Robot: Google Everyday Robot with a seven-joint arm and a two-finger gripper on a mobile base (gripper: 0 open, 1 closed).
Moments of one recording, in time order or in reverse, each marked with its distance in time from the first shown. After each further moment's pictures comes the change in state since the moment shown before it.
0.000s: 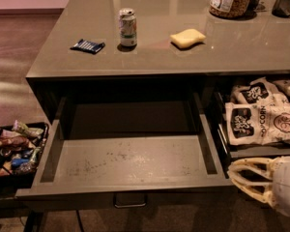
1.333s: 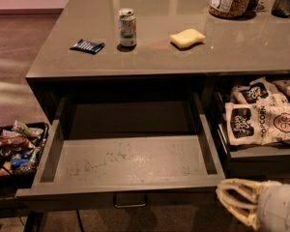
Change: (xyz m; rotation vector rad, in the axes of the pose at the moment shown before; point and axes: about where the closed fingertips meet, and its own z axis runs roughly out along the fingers) arm 0.006 0.042 0.022 0.057 -0.023 0.007
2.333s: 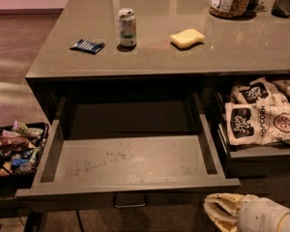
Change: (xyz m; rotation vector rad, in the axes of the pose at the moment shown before) arm 0.005 0.041 0.028 -0.053 0.095 -0.080
